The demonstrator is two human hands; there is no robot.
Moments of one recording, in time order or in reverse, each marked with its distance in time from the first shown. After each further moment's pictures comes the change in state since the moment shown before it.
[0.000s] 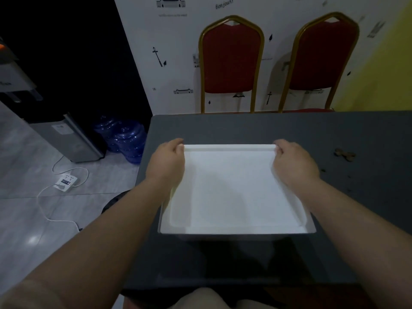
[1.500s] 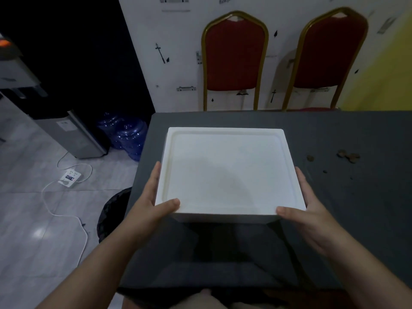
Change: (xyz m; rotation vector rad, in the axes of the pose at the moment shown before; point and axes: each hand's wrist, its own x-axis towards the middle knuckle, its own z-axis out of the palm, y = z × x) left_hand -0.084 -0.048 -0.027 -0.660 -0.416 -0.056; right_hand -0.081 0.061 -0.001 1.104 -0.477 -0.019
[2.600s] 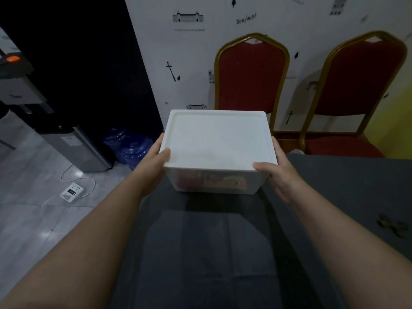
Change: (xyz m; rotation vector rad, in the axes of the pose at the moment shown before) left_hand 0.262 0.050 -0.055 -0.098 0.117 -0.029; right_hand 0.279 -0.056 0.011 -0.056 -0.037 -0.083
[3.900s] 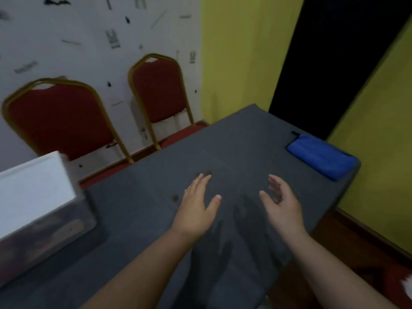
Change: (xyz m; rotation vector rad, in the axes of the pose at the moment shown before) left_hand -0.178 -0.035 0.412 0.795 -0.748 0.478; right_hand -0.340 0.027 -0.207 -0.283 1.210 0.050
